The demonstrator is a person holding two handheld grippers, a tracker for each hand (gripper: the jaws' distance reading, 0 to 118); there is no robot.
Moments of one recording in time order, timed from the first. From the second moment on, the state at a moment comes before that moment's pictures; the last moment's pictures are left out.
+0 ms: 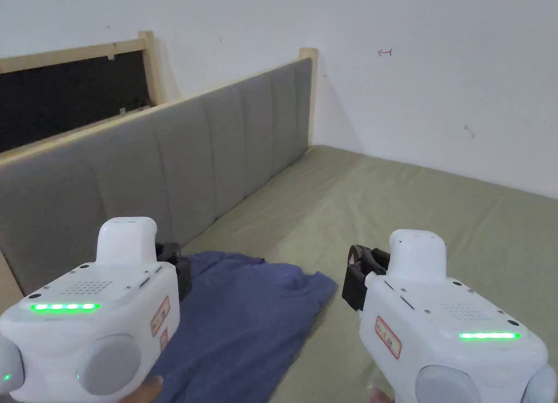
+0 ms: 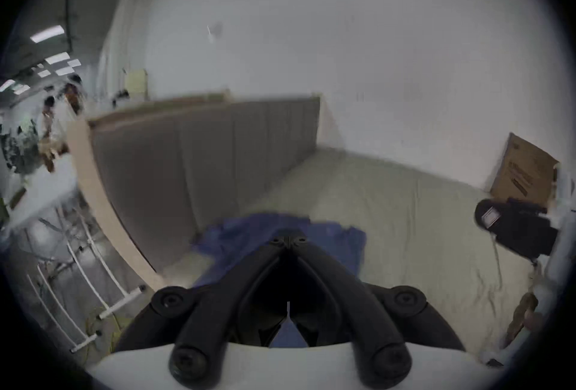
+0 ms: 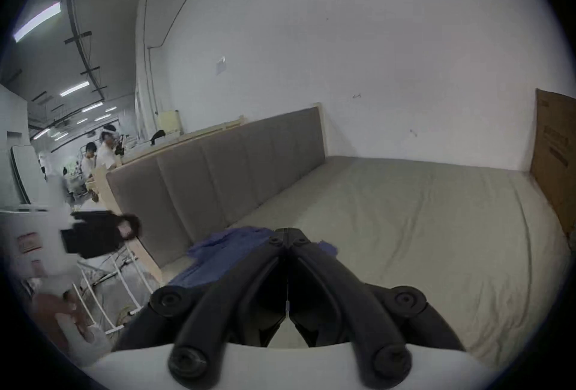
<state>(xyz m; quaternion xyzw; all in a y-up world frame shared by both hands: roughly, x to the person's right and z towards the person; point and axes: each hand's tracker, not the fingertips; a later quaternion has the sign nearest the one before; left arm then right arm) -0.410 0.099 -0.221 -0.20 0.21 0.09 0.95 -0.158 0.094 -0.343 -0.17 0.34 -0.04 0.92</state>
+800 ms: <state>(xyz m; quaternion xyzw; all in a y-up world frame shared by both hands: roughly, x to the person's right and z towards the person) -0.502 -0.138 -0.407 -0.53 0.12 0.10 0.84 -0.153 0.003 -0.396 -0.31 0.33 0.02 0.89</state>
